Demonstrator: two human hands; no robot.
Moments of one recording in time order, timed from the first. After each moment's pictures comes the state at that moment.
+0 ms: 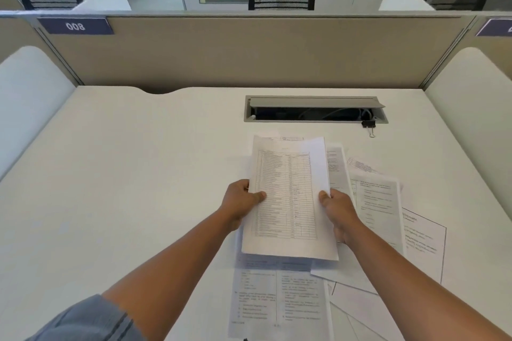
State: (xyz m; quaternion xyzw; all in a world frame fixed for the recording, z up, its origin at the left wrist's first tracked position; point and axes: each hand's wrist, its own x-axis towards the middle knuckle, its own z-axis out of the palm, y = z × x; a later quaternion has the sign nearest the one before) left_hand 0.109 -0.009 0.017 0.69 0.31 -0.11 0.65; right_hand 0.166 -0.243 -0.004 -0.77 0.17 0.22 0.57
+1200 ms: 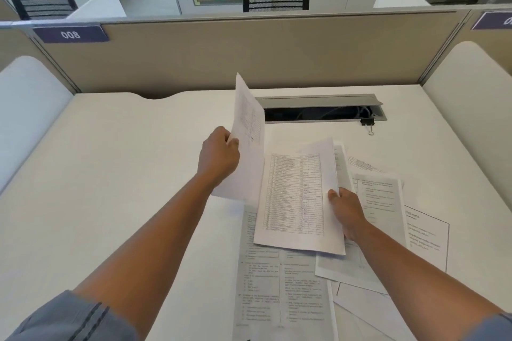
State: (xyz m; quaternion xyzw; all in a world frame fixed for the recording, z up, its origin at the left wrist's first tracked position) left_hand 0.152 0.033 0.113 0.88 0.25 0.07 0.39; right_hand 0.181 -0.257 -0.018 -0.81 0.18 0.19 0.53
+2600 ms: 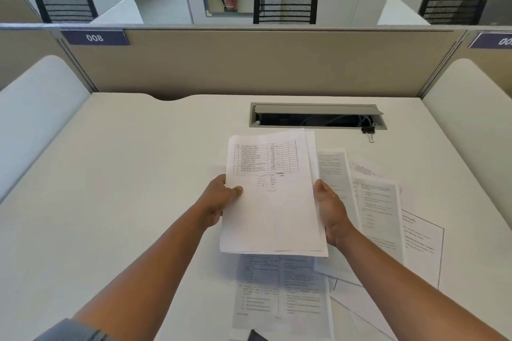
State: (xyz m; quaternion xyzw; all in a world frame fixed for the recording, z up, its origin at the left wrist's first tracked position) left_hand 0.081 0.042 0.047 0.66 0.32 -0.10 0.68; right_hand 0.129 -0.215 0.039 -0.64 0.11 0.23 0.72
